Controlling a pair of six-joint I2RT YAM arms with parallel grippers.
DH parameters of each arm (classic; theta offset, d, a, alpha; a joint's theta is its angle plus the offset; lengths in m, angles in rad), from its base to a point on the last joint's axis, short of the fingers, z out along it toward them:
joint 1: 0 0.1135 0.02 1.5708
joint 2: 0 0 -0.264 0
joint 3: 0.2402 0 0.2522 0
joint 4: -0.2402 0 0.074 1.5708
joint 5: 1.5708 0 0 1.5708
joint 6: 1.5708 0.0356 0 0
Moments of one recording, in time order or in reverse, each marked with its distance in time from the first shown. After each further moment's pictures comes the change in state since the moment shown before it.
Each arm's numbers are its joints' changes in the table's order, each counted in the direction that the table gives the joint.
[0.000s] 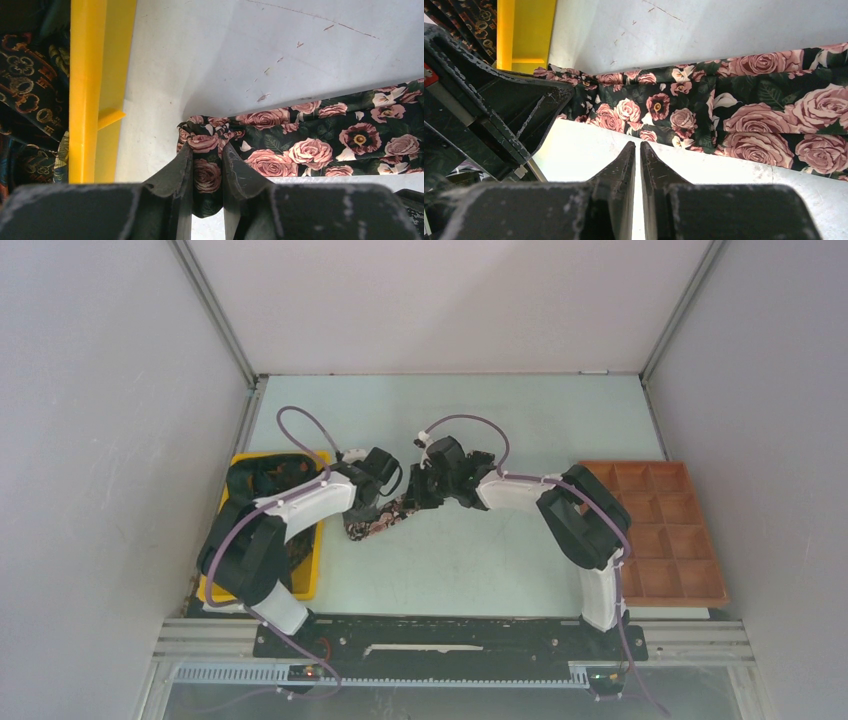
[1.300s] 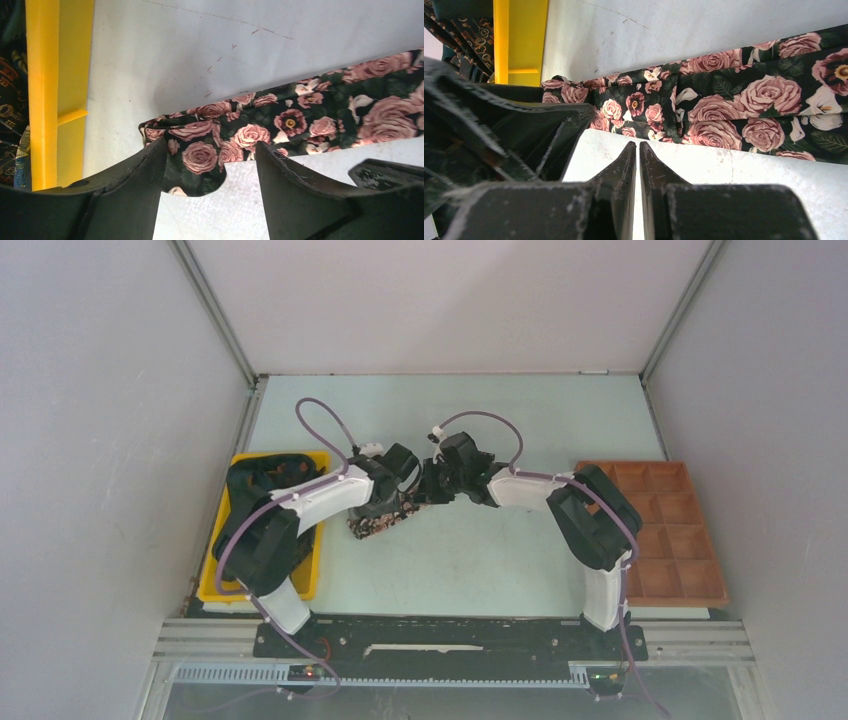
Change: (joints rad) left arm -0.084 -0.058 0.114 -0.041 -0.006 -0.071; right arm -0.064 0.045 -0.049 0.005 -0.003 0.003
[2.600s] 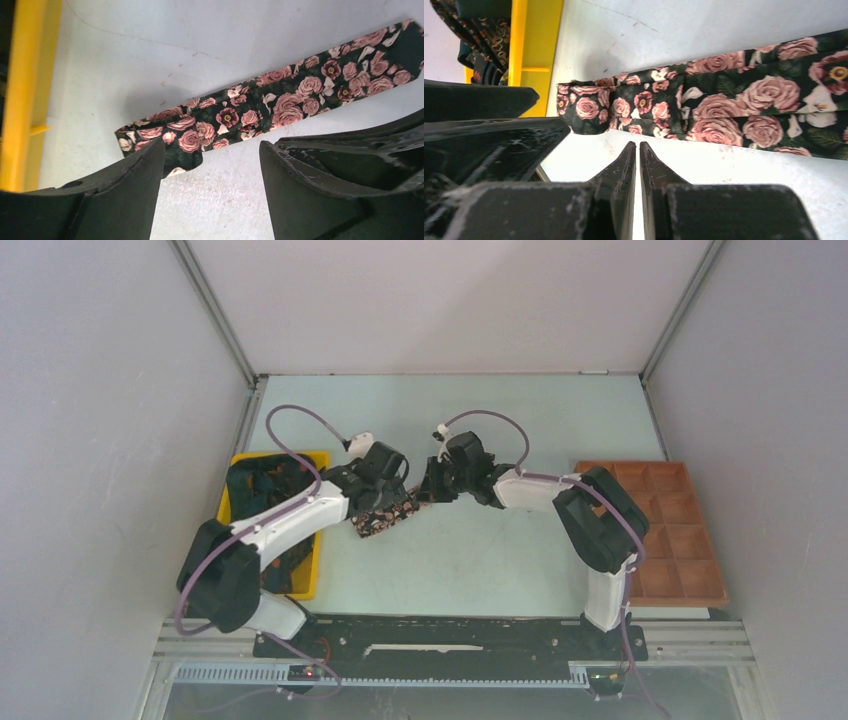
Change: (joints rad) left arm 0.006 0.241 -0.115 0.209 0.092 -0.005; right arm -0.004 0.039 -0.043 0.051 -0.020 -0.005
